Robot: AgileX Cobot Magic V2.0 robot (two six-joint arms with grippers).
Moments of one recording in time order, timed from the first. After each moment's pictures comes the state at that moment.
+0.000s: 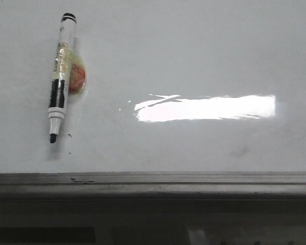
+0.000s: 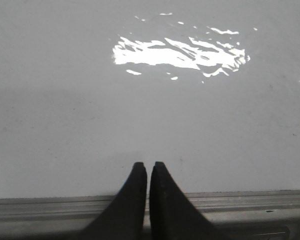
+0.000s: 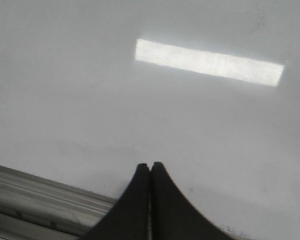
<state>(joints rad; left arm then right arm) -0.21 0.00 0.00 -0.01 0.32 -0.16 0.11 -0.01 0.01 -0.06 0.33 -0.11</state>
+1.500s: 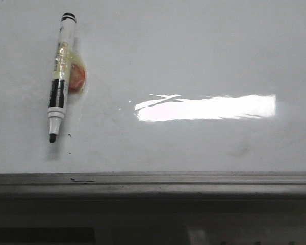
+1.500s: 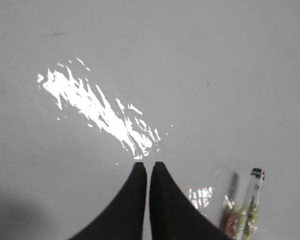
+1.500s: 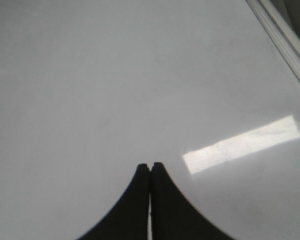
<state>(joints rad) -0.21 0.00 0.00 -0.72 0.06 -0.16 0.10 -0.01 0.01 0.55 -0.14 -0.11</state>
